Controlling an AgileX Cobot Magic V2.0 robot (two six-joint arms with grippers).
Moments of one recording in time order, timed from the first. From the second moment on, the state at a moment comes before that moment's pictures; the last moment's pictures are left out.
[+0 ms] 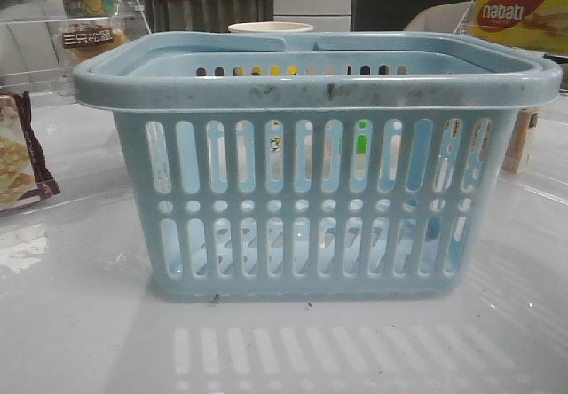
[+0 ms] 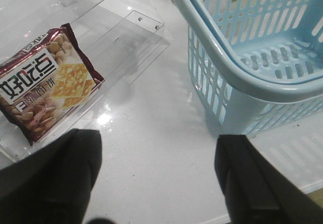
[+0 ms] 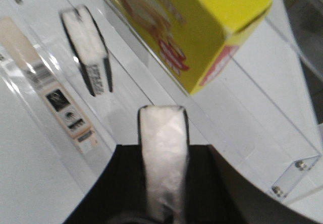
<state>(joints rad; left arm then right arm) -0.29 0.65 -0.72 -0.08 0.73 0.11 -0.15 1.64 -1.45 -0.12 0.57 -0.01</state>
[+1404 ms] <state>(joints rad) -0.29 0.65 -0.72 -0.08 0.73 0.11 0.48 1.45 -1.27 0.11 0.66 -0.09</state>
